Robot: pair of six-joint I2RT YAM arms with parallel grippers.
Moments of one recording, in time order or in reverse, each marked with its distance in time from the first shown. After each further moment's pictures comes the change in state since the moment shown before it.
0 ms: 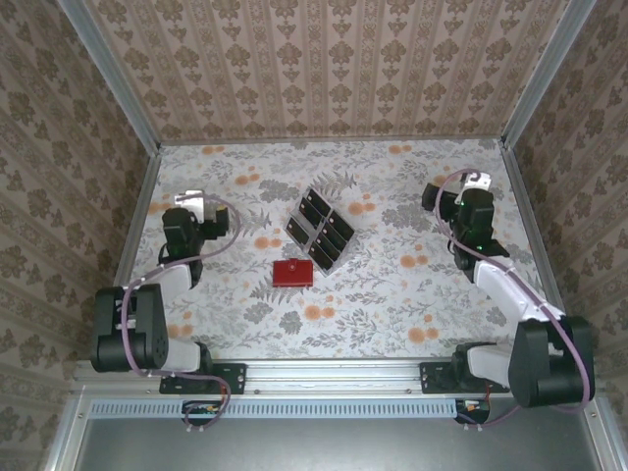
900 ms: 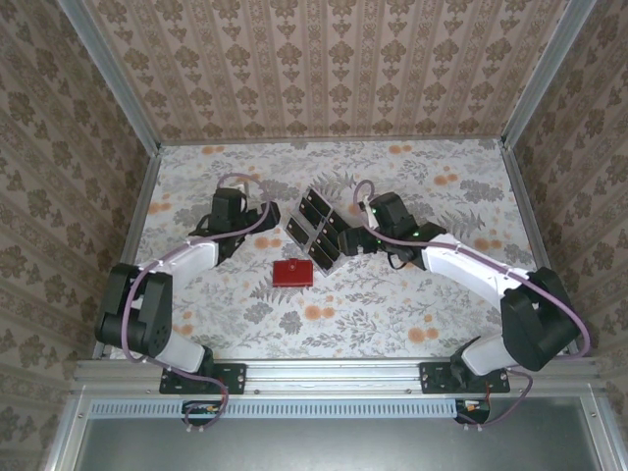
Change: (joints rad) left arm -0.328 0.127 0.283 -0.463 0.050 -0.539; right arm 0.533 0.260 0.274 -0.518 -0.161 -0.002
